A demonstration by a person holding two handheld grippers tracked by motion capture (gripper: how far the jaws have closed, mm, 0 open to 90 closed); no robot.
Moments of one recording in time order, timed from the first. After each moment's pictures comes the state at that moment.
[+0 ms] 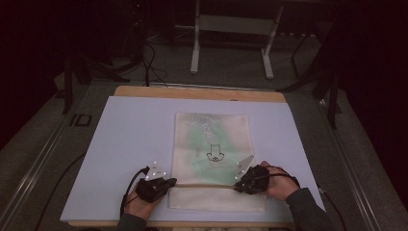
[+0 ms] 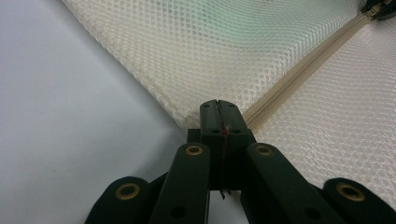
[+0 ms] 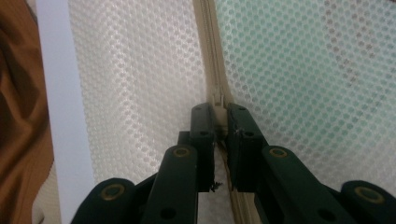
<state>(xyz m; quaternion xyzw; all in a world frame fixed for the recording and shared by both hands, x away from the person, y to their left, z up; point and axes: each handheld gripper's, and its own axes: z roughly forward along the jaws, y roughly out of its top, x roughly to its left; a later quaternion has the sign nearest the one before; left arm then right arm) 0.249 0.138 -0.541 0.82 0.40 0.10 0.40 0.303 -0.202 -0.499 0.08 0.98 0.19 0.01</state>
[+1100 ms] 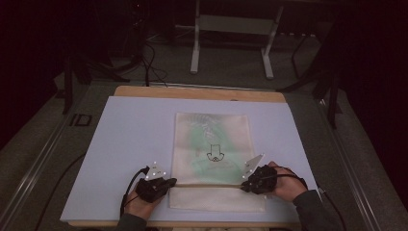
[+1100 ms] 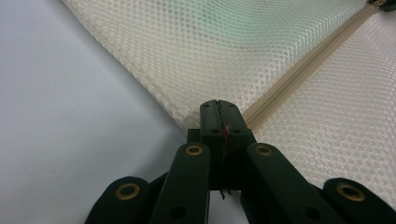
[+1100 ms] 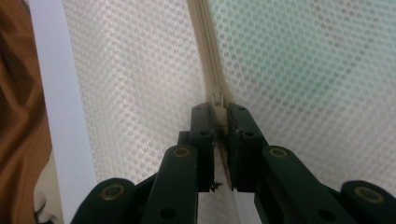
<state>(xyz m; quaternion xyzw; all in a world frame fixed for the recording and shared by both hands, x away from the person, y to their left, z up) 0.249 0.138 -0.541 0.82 0.40 0.10 0.41 0.303 -0.224 -0.497 0.10 0.98 0.19 0.01</state>
